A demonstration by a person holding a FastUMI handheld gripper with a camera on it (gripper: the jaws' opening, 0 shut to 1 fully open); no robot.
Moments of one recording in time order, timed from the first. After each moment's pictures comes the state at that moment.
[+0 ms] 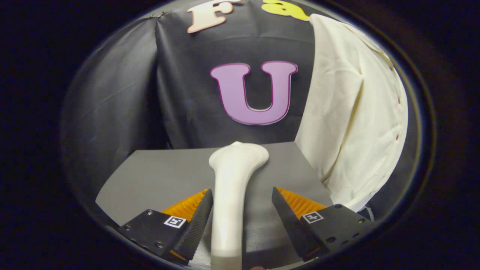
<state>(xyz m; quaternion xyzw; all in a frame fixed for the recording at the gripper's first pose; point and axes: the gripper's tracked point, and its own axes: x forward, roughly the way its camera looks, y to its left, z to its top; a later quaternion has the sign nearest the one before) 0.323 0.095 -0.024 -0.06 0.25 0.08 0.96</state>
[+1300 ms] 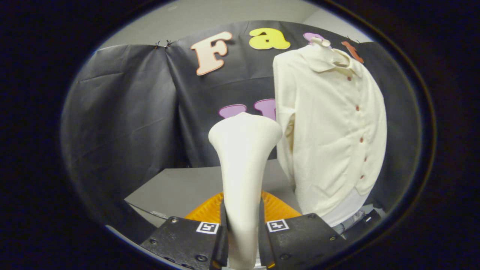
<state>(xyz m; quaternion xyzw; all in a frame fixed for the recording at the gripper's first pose) 0.241 0.027 0.081 0.01 0.07 0.12 0.99</state>
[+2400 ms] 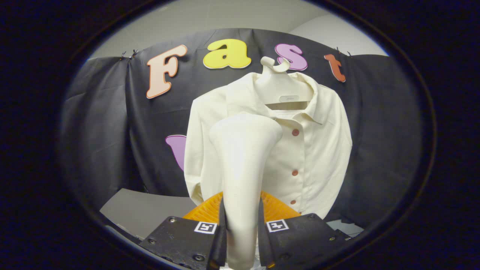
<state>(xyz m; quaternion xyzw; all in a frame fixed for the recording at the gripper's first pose) 0.346 -0.126 0.203 -0.03 0.06 0.03 1.00</state>
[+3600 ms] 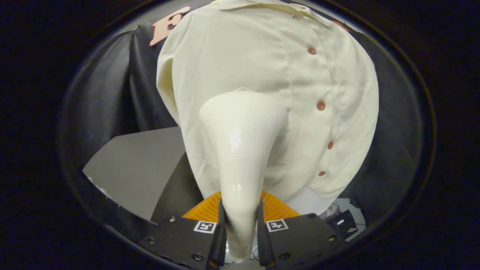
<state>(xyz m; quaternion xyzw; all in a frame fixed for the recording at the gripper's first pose) 0.346 -0.166 -0.054 -0.03 0.24 0.07 0.97</state>
